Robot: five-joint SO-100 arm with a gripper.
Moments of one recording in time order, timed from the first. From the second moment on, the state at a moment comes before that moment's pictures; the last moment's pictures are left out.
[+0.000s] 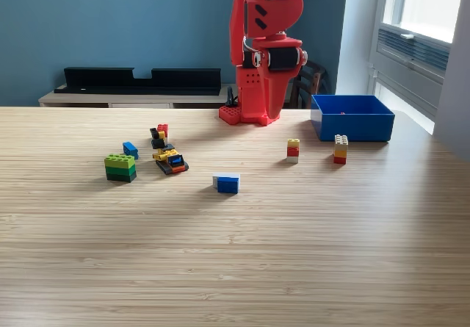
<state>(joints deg) -7.4 97.1 93.6 80.9 -2.2</state>
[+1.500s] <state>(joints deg) -33.5 97.1 93.6 75.7 -15.9</state>
